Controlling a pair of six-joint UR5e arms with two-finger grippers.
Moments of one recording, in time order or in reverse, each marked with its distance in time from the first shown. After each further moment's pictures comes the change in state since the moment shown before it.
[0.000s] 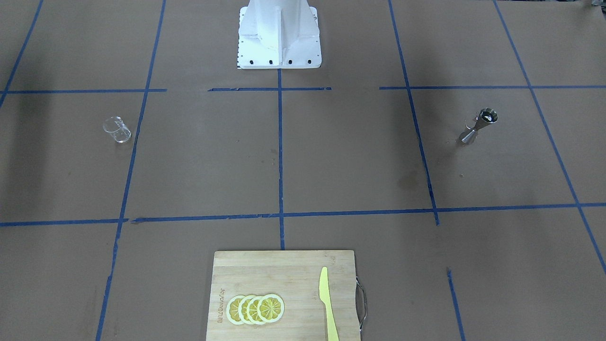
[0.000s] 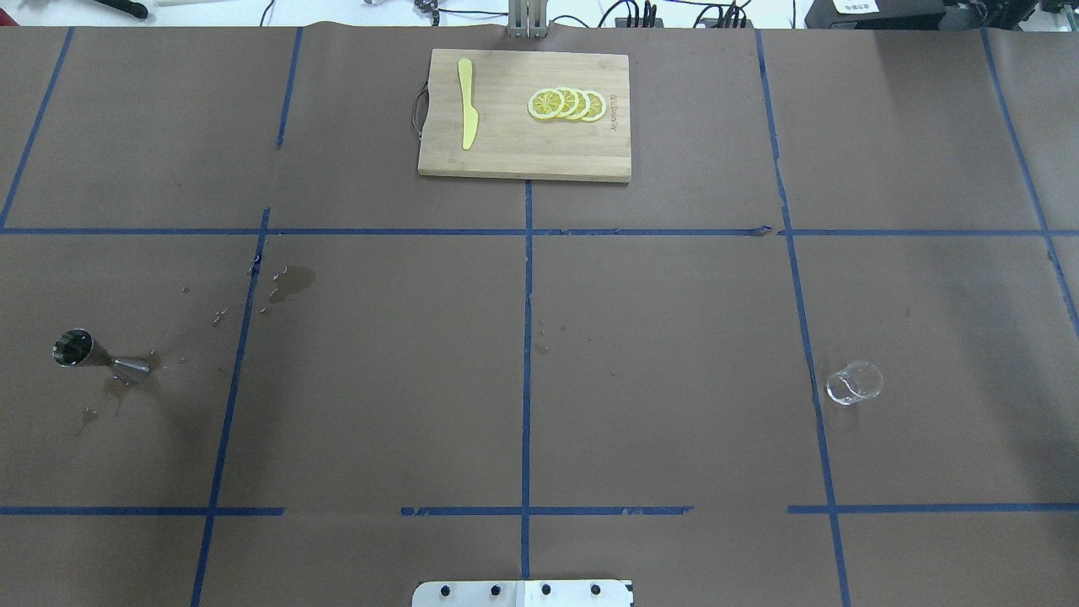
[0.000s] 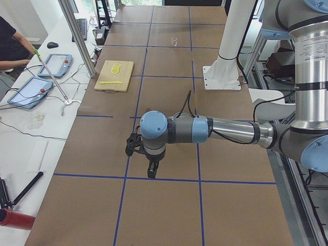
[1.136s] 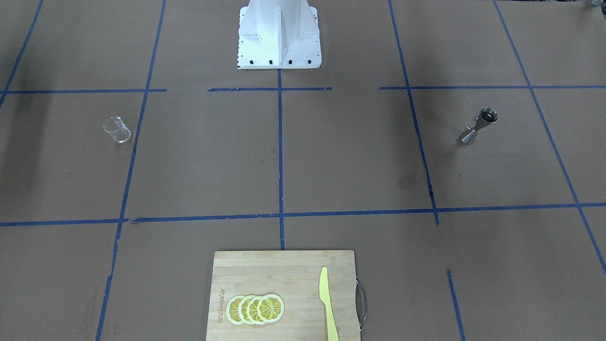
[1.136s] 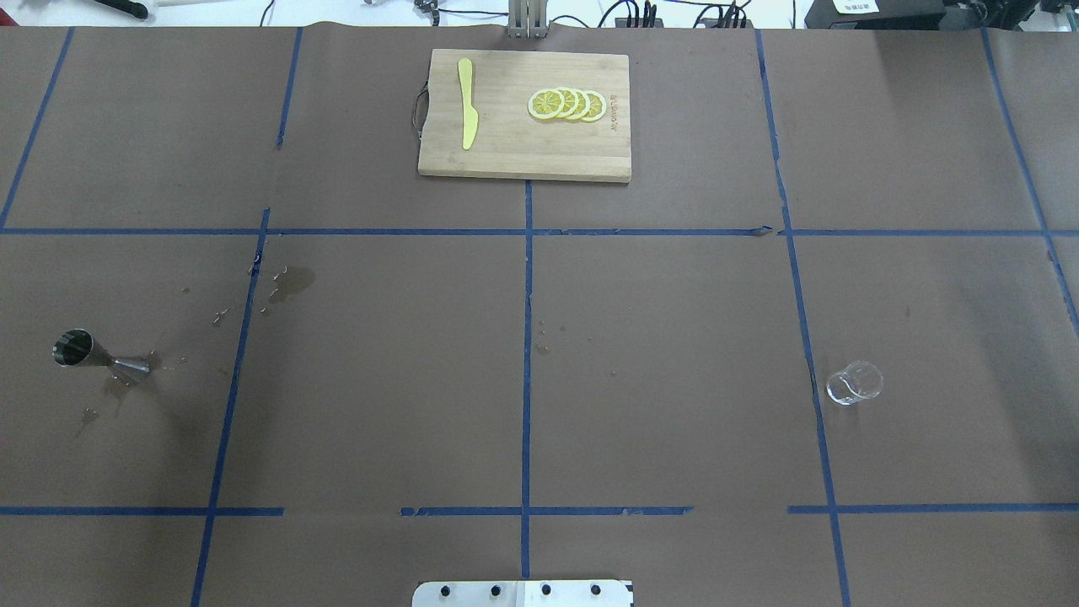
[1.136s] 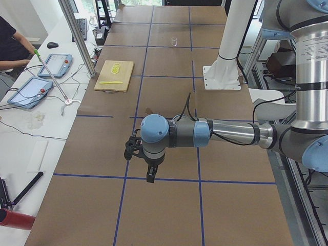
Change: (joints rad) left arm -0.014 -0.006 0.043 -0.051 0.018 0.004; right arm -0.039 -0.073 -0.085 0.180 -0.084 -0.008
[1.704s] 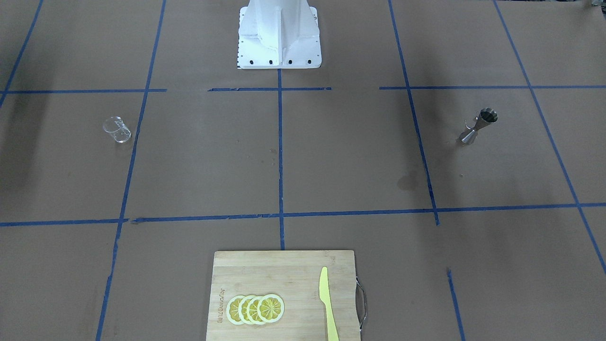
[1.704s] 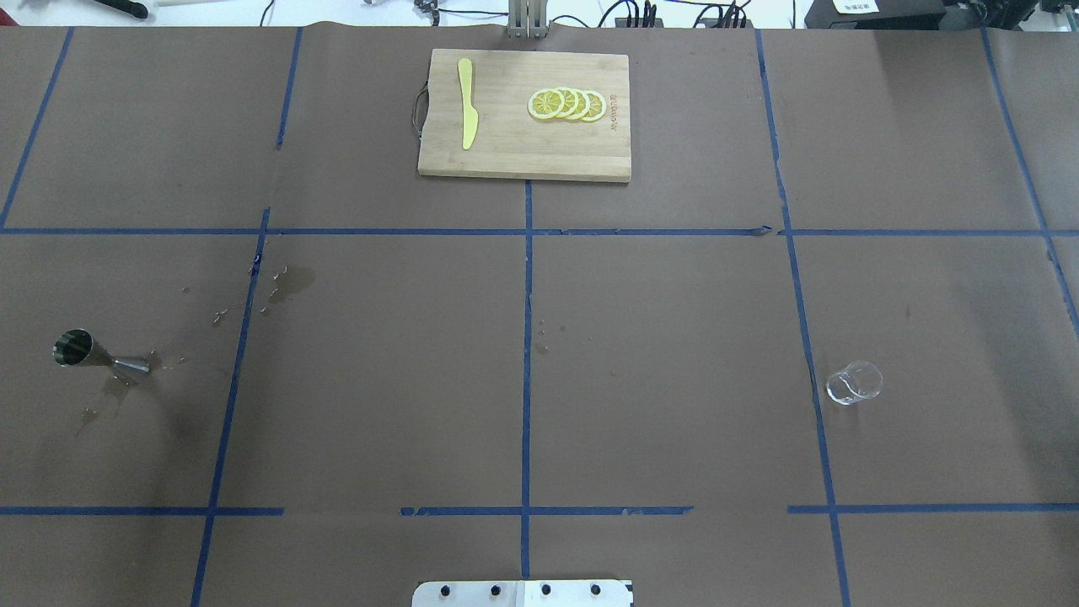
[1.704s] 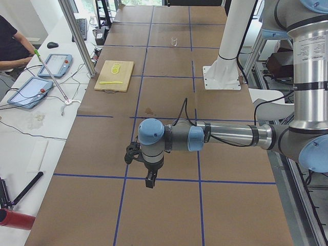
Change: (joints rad) left arm 0.056 0.005 0.026 -0.033 0.087 0.004; right arm -0.002 -0.014 -0.018 0.025 0.053 0.008
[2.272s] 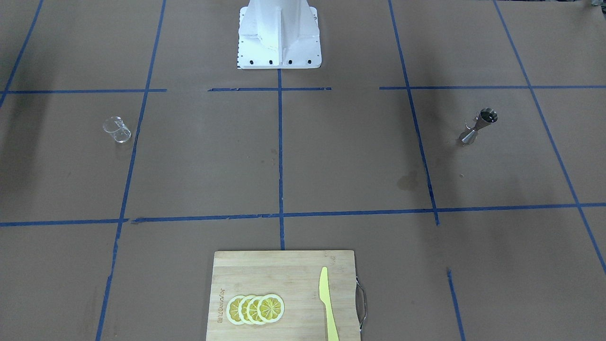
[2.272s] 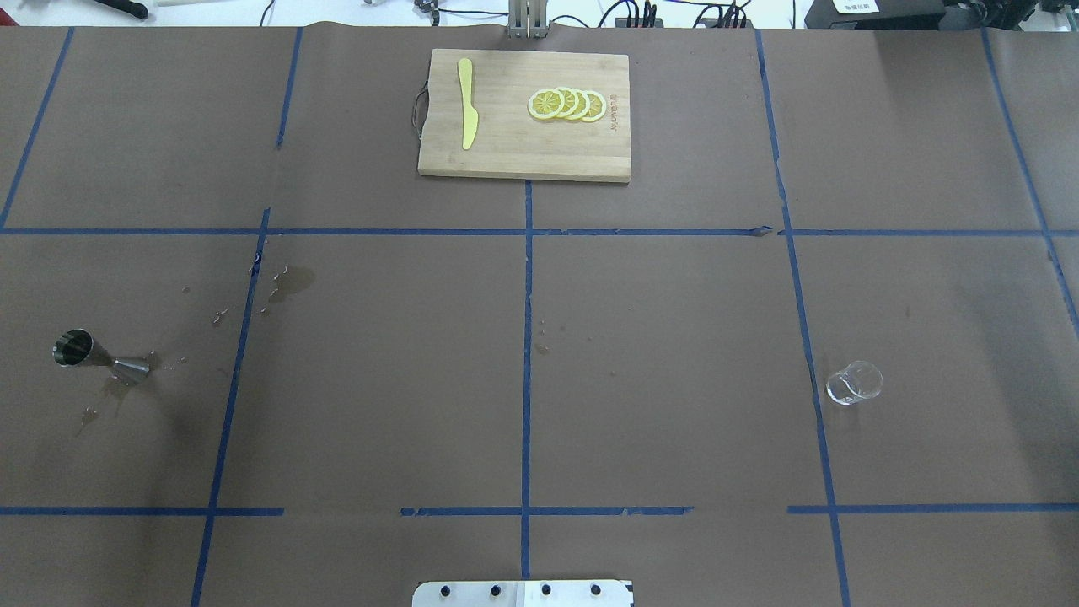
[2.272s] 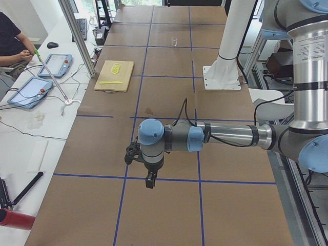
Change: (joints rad) left arm 0.001 -0.001 0.003 -0.003 -0.001 -0.007; right arm -0.001 -0.001 0.013 0.003 0.015 0.002
